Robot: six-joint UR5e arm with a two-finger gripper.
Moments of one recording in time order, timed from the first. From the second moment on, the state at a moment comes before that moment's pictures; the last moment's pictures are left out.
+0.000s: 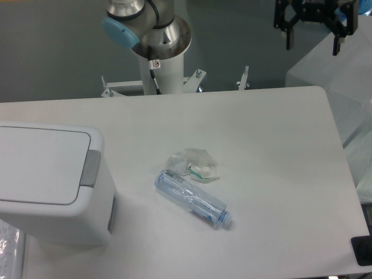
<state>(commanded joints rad) 2.95 -1.52 -1.51 -1.31 1.36 1.50</state>
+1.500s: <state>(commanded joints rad) 2.42 -1.70 -1.51 -1.01 1.22 0.06</state>
